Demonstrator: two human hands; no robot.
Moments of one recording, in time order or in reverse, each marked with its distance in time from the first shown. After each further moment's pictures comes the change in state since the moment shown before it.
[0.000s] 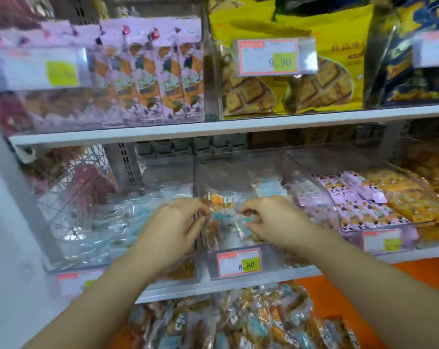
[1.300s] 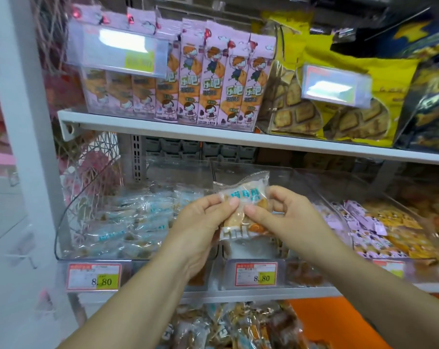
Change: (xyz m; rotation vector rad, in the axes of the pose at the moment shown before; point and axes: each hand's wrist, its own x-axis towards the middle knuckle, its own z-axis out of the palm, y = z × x) left_hand 0.002 0.021 -0.014 -1.665 0.085 -0.549; right_hand -0.010 -0.067 -0.022 0.787 0.166 0.080
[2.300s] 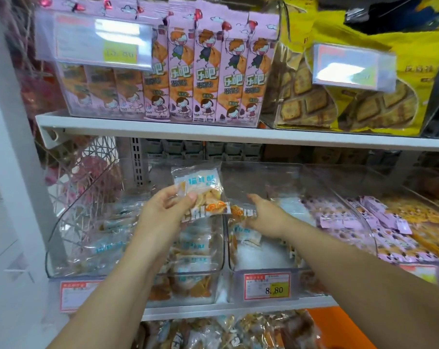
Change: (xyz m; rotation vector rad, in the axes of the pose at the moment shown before) left_hand 0.033 0.007 -0.059 0.368 0.325 0.135; right_hand 0.103 0.092 0.021 -0.706 -0.219 0.226
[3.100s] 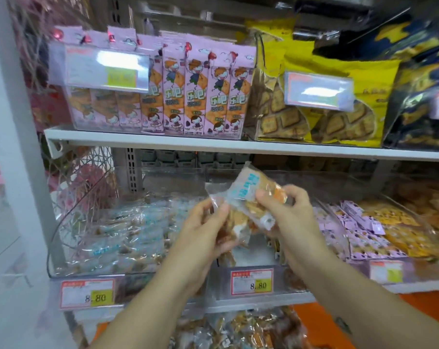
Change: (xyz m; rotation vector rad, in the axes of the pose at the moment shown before) left_hand -0.052 0.009 0.053 -0.238 -0.278 -0.090; right_hand -0.111 -0.037 -0.035 1.257 0.474 0.056
